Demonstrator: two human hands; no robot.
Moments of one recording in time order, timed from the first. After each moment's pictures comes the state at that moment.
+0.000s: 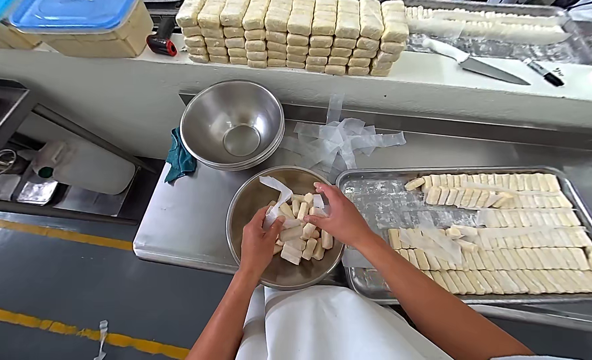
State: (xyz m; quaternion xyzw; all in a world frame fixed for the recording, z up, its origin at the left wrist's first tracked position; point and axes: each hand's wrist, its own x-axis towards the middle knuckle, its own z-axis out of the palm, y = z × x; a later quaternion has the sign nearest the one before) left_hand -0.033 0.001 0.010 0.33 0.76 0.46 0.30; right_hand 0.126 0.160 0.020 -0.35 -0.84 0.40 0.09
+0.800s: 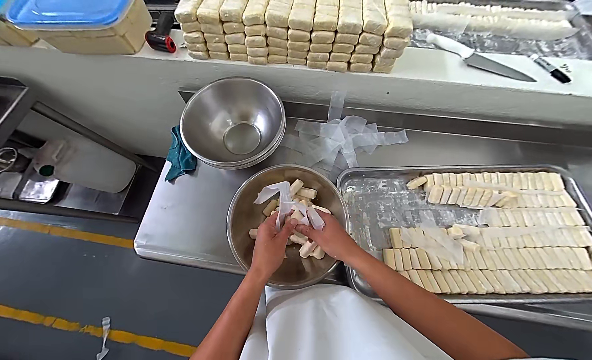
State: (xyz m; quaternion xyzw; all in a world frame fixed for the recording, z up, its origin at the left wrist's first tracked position) left_hand -0.017 0.010 0.005 0.28 0.69 0.52 0.41; right_hand 0.120 0.122 0.008 -0.35 -0.72 0.60 0.08
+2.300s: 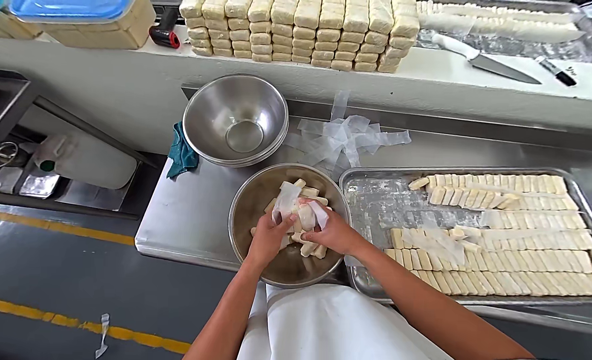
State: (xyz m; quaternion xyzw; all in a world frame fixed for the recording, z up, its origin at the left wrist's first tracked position) left_hand -0.034 0.012 -0.004 0.26 0.64 0.54 0.49; right_hand 0.124 0.138 0.000 -0.28 -0.74 0.61 0.06
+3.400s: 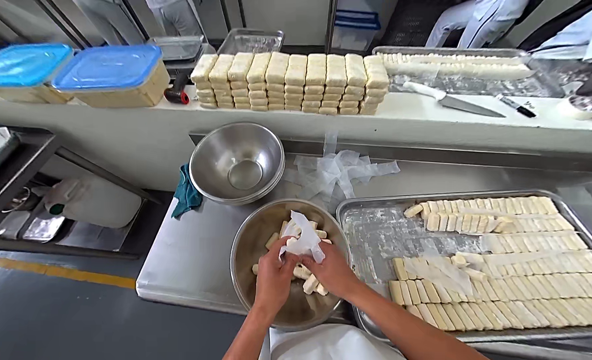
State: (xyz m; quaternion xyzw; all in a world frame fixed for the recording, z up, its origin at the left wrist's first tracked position) left_hand -0.021 0.021 0.019 0.36 0.68 0.54 0.33; right_hand 0.112 0.124 0.026 -0.34 -0.74 0.56 0.12
